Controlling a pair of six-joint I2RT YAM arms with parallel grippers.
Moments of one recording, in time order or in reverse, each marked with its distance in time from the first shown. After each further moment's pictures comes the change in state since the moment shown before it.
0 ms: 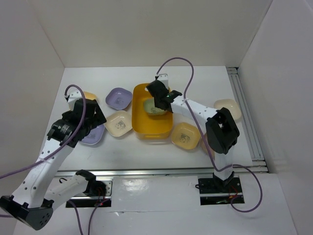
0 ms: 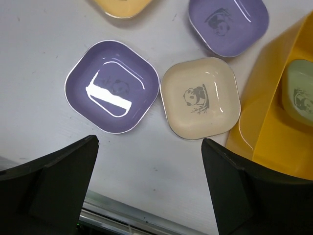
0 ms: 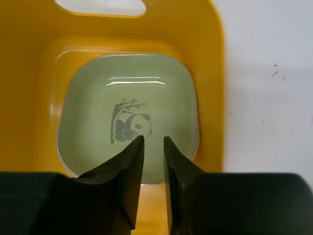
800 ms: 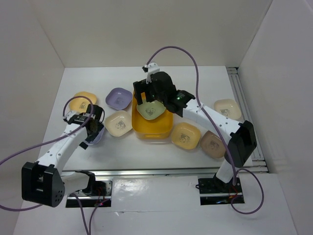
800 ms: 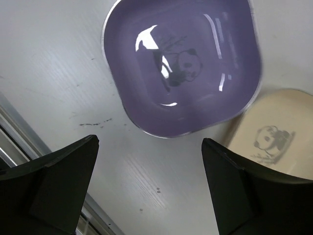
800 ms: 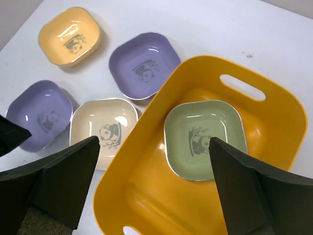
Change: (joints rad) left arm 0.188 0.252 -0.241 0.007 -0.005 -0.508; right arm 0.077 -0.229 -0.003 0.203 -0.359 -0.242
